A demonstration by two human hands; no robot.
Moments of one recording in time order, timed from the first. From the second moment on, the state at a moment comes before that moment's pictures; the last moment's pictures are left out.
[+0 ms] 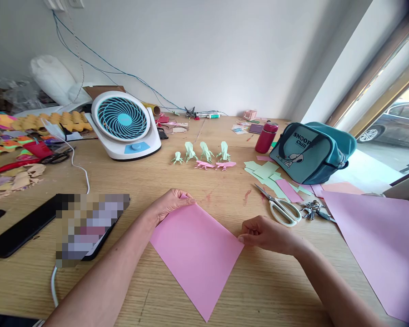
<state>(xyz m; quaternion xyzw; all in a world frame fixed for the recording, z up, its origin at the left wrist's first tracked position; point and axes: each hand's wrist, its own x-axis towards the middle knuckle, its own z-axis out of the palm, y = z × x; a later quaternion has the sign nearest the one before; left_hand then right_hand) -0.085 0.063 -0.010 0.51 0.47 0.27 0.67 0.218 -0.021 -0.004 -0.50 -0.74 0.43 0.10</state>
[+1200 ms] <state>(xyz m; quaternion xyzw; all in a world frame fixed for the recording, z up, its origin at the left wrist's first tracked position) -0.054 0.060 -0.017 0.31 0.30 0.51 0.75 0.202 -0.012 -0.014 -0.53 -0.46 0.45 0.56</state>
